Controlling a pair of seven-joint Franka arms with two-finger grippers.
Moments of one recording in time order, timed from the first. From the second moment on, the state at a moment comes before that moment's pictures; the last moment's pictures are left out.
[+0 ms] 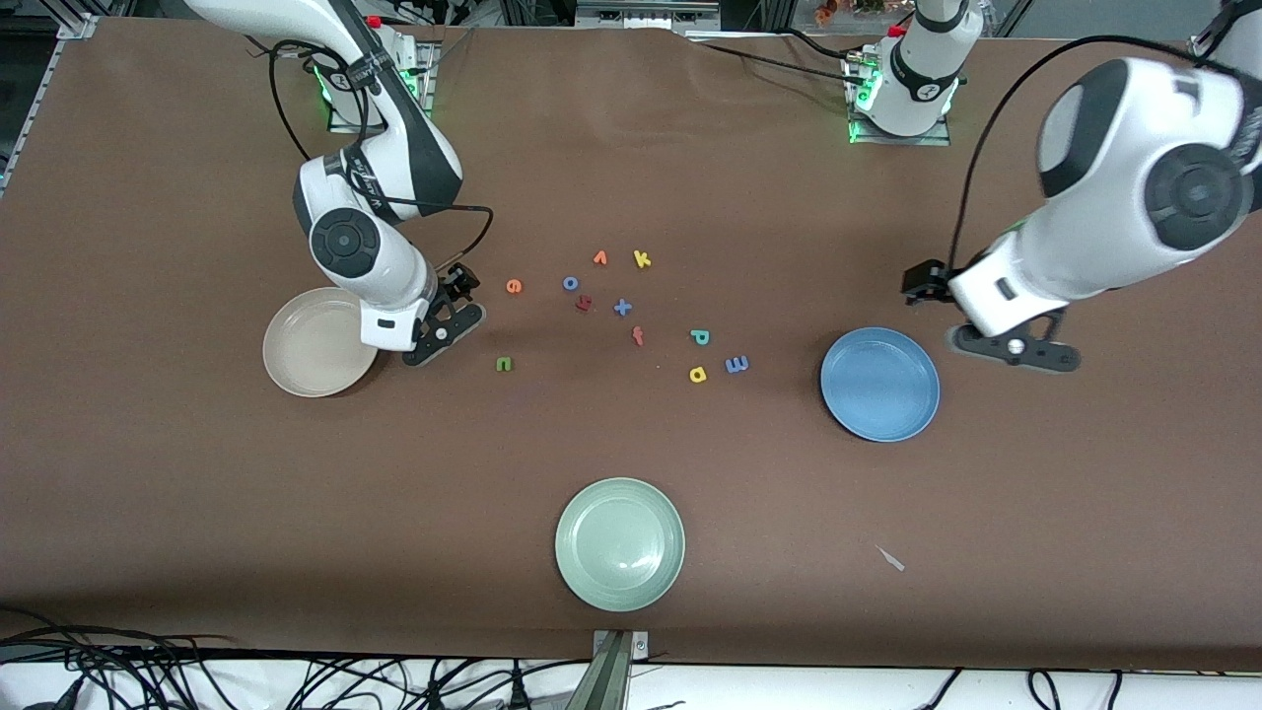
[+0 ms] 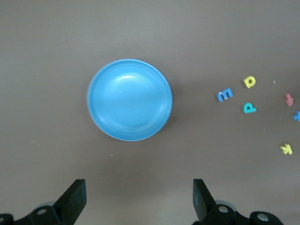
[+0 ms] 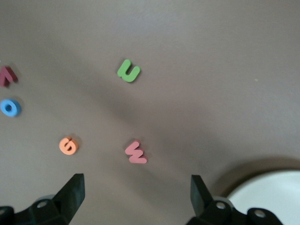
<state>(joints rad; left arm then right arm) -0.15 0.24 -0.09 -1.60 -0.04 1.64 0.00 0.37 0.32 0.05 -2.05 0.02 2.23 -0.31</state>
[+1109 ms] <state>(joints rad) -0.38 0.66 -0.09 -1.59 -0.05 2.04 0.38 0.39 0.35 0.05 -2.29 -0.14 2.63 -0.50</state>
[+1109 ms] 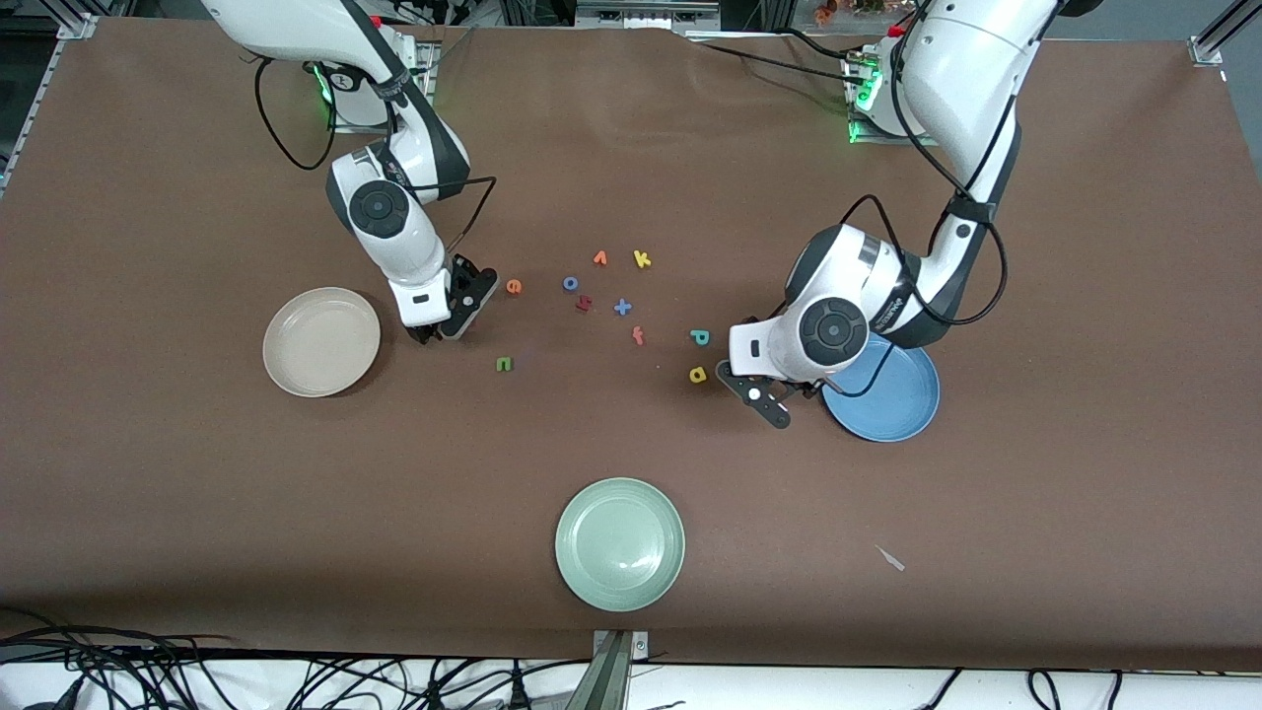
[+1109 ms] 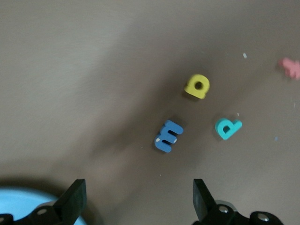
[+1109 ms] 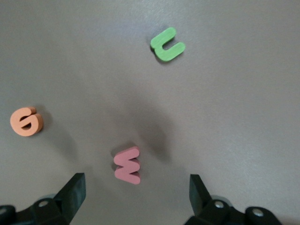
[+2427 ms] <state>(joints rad) -0.46 0.76 -0.09 -1.64 -0.02 2.23 0.48 0.40 0.39 0.05 -2.29 -0.19 2.64 -0.52</state>
